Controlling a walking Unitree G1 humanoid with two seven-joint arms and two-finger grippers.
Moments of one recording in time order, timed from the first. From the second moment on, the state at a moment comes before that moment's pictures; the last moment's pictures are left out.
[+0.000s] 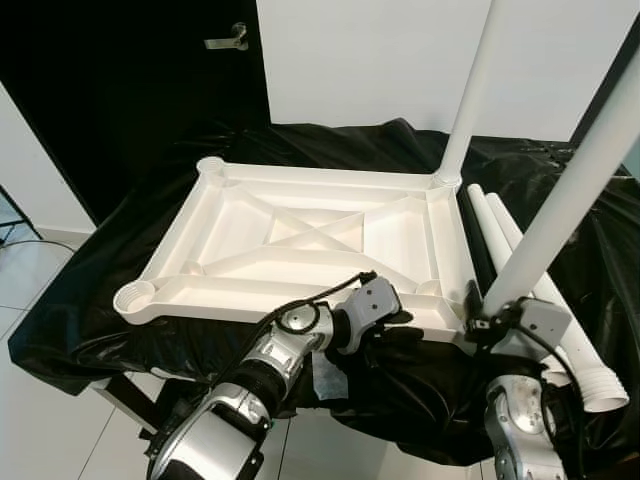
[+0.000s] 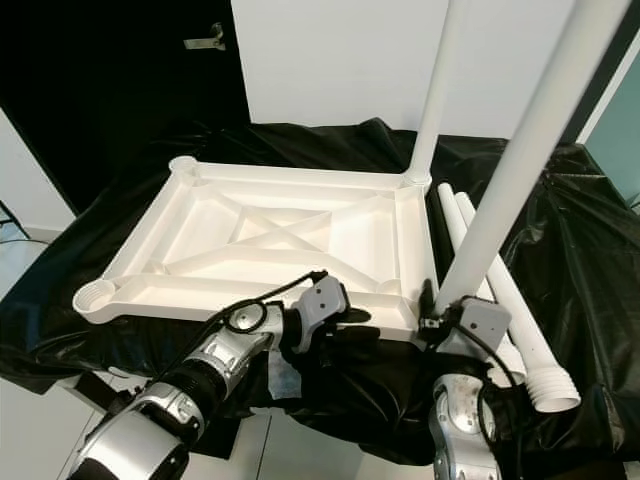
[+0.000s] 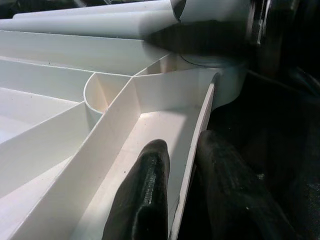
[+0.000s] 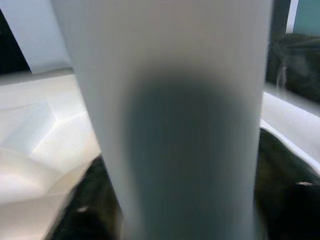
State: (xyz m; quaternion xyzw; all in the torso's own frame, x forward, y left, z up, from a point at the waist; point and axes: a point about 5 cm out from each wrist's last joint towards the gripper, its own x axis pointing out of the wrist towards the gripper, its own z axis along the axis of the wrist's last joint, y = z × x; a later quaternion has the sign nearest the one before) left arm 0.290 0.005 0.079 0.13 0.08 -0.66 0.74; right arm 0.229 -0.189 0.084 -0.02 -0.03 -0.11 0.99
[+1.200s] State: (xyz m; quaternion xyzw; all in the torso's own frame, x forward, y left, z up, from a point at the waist) left arm 0.292 0.001 0.085 0.13 0.07 -0.66 0.74; right arm 0.240 -0.244 0.126 -0.15 0.05 0.32 0.93
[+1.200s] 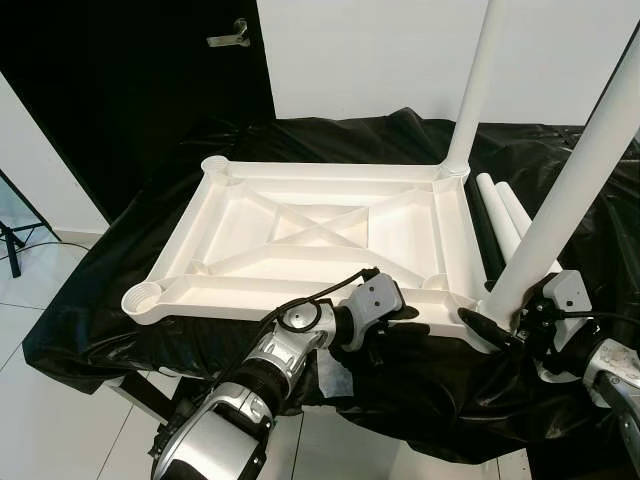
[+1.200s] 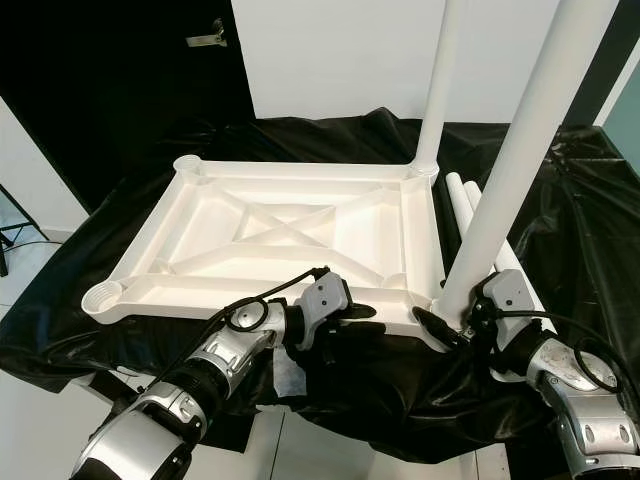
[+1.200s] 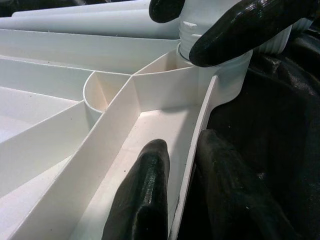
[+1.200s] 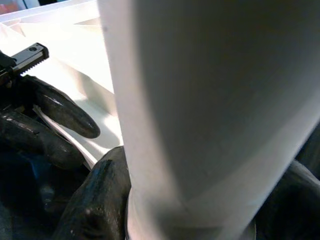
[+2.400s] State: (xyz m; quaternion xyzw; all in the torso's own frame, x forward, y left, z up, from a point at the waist) left arm 0.295 0.009 0.081 0.13 0.08 -0.65 0.74; right arm 0.232 -0.183 0.108 -0.02 -0.04 -0.11 0.99
